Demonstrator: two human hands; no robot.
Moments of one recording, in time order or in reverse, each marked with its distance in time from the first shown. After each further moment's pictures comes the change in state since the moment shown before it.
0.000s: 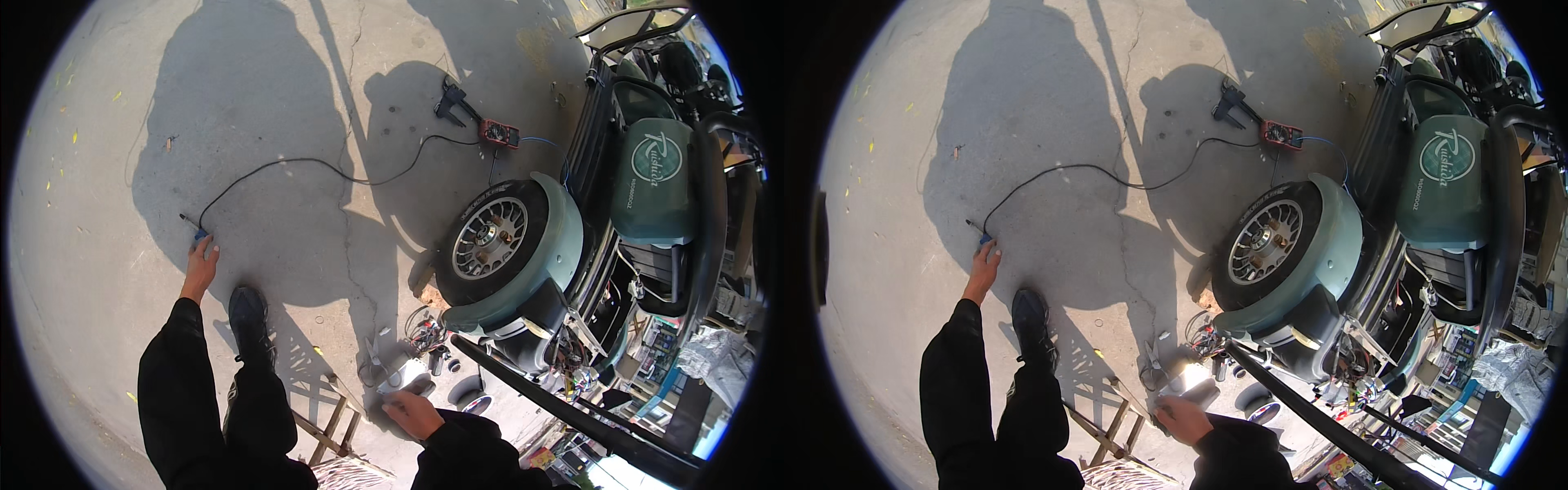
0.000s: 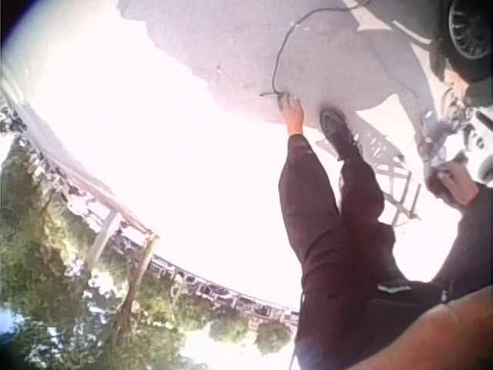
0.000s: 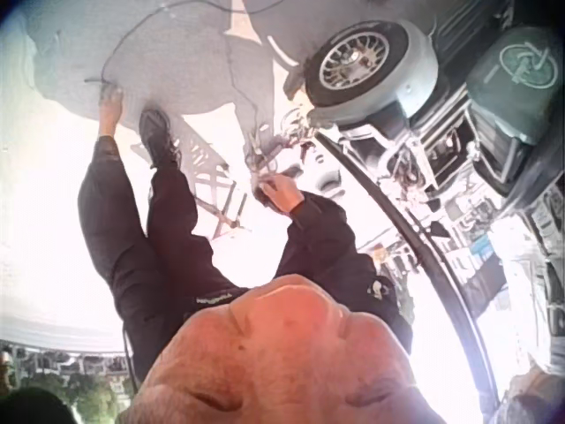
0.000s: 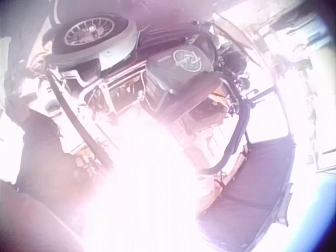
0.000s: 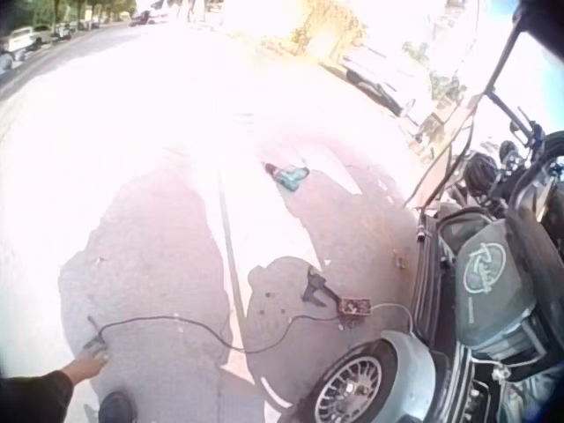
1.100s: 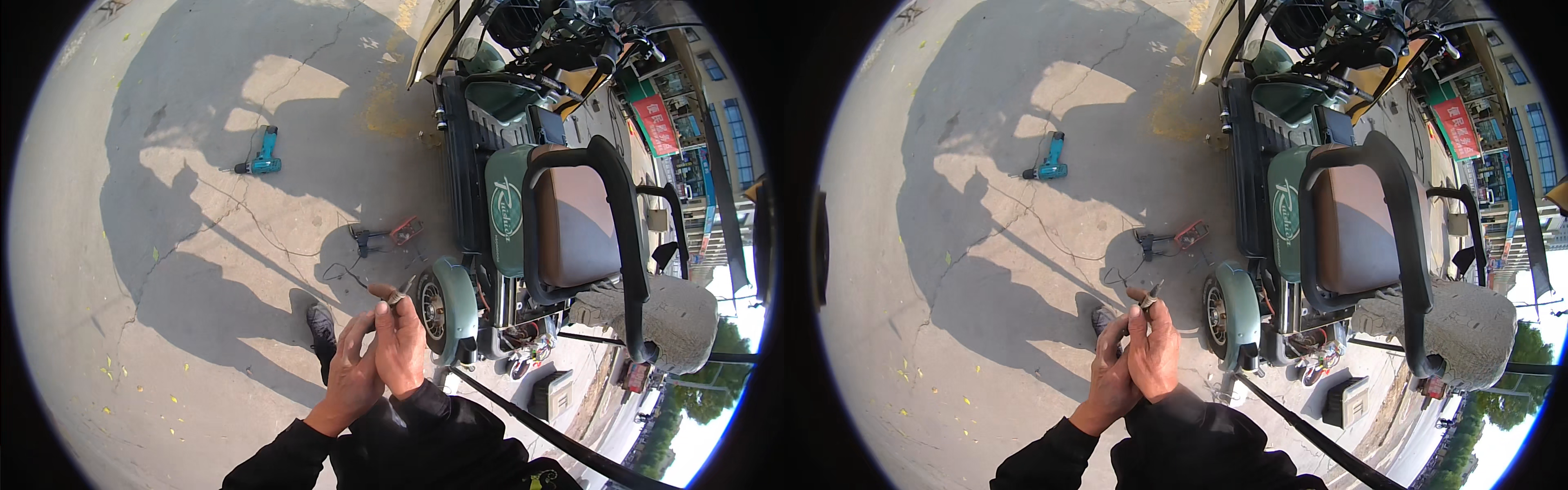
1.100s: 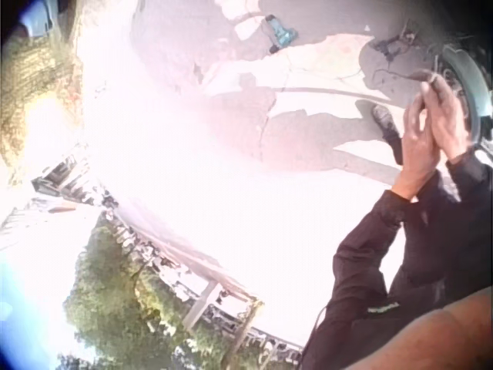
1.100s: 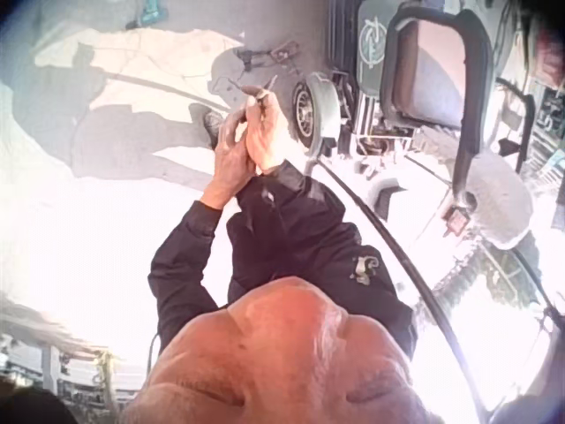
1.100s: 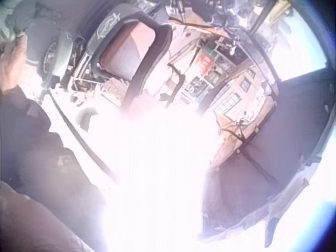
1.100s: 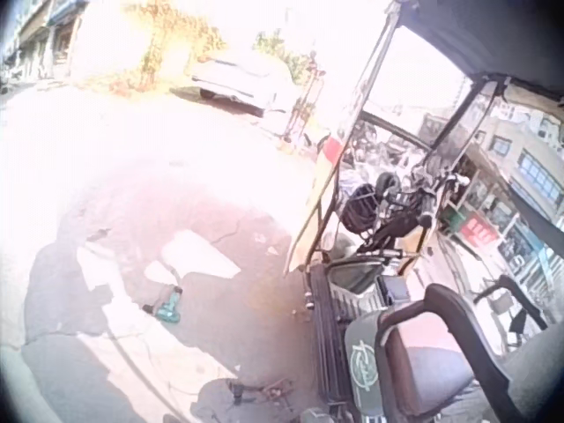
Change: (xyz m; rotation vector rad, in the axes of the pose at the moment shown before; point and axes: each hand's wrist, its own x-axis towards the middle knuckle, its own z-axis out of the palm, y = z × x) left_hand -0.077 0.702 -0.245 -0.113 -0.406 1.168; right_hand 0.005 -0.560 -0.362 0.995 1.017 -0.166
